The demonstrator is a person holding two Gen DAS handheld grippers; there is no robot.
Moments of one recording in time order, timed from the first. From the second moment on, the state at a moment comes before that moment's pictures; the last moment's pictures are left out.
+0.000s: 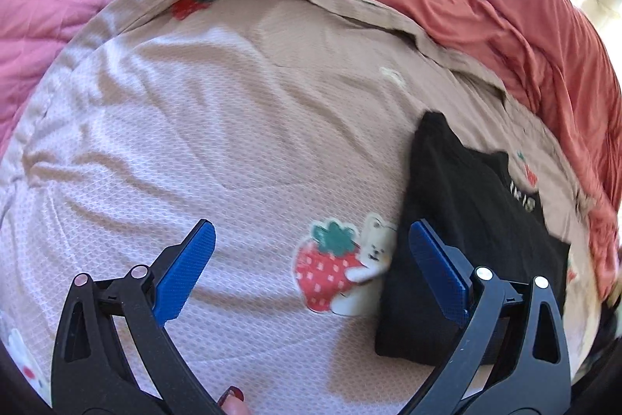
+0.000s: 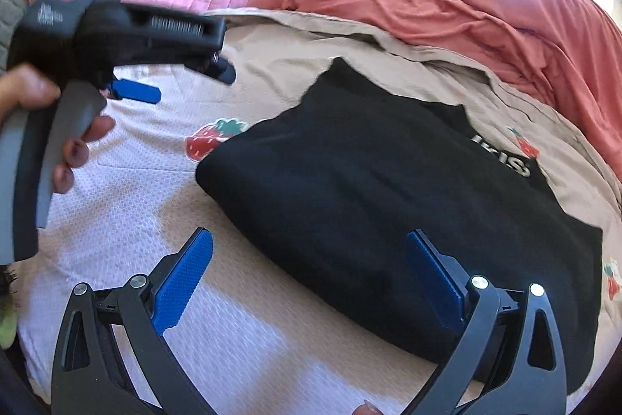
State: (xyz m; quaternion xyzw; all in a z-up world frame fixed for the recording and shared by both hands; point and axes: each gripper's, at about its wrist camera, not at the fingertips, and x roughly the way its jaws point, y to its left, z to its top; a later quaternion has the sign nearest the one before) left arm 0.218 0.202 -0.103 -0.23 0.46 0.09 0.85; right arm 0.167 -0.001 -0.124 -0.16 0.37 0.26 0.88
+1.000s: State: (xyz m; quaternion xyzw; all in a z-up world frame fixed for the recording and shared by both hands) left arm 0.321 0.151 -0.145 -0.36 0.53 -0.07 0.76; right arm 0.184 -0.005 -0.118 -0.18 0.32 0.27 0.89
